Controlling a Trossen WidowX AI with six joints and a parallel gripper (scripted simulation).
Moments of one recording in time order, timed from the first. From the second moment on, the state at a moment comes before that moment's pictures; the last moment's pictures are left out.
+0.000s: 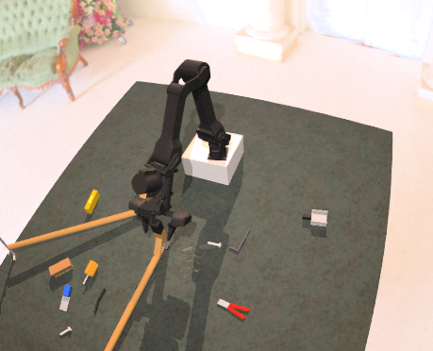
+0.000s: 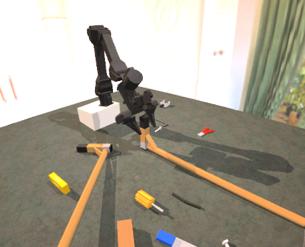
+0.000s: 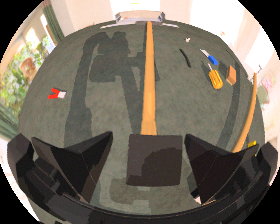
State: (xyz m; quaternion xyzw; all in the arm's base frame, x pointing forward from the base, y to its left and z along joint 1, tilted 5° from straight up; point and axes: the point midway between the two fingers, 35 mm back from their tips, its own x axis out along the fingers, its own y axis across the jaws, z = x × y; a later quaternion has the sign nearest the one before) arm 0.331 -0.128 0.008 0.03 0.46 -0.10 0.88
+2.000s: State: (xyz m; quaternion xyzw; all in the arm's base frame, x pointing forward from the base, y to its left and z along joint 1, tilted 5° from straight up) arm 0.337 -0.090 0.007 0.03 0.46 -0.11 0.88
